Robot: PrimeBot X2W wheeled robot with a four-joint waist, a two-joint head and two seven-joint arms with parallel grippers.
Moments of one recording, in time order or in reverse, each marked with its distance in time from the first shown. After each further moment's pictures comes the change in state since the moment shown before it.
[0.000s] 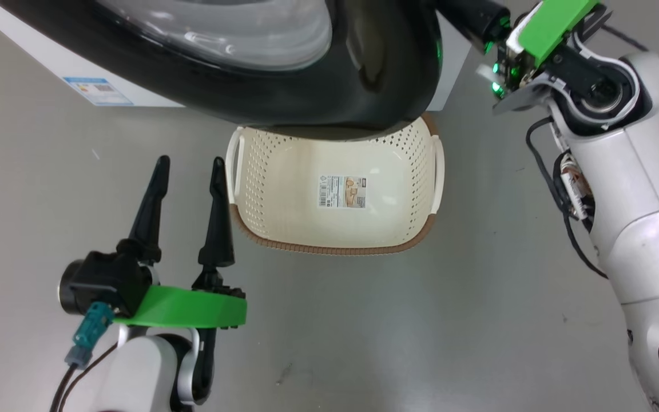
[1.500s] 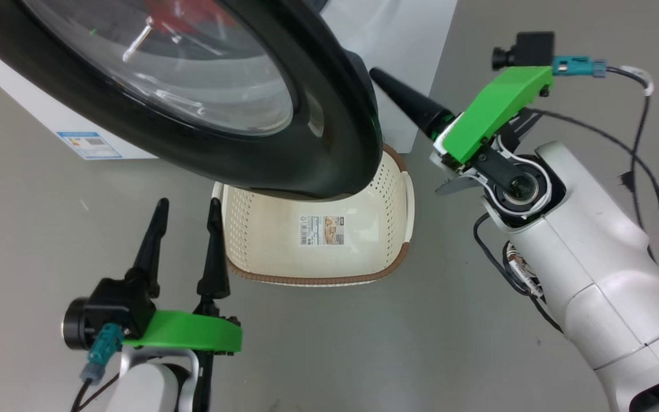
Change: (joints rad) left arm 0.072 0.001 0.012 0.067 0.022 0.015 0.000; right arm 0.162 0.010 0.226 -0.027 -0.021 0.000 -0.268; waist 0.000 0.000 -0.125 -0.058
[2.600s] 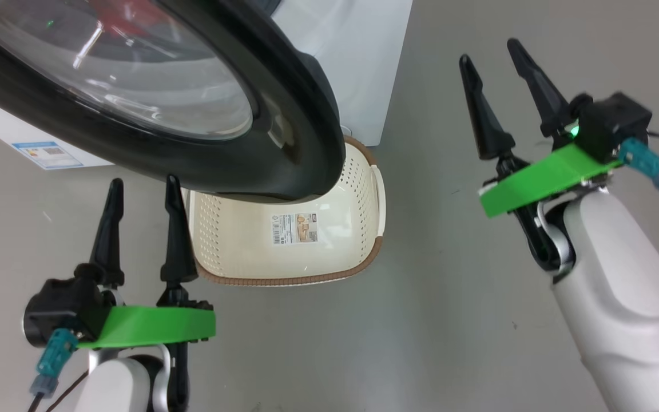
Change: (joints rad) left arm 0.012 0.000 0.078 -0.117 -0.015 0.020 0.000; right arm 0.230 -0.024 -0.262 -0.180 -1.161 0.001 -0.531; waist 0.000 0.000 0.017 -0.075
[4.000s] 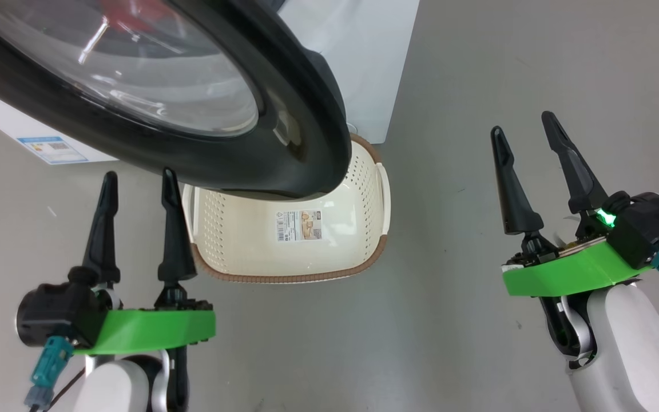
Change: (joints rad) left arm 0.010 0.000 -0.001 -0.063 0.020 0.011 0.000; right arm 0.349 0.040 -0.131 -0.358 -0.114 0.000 0.000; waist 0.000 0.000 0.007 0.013
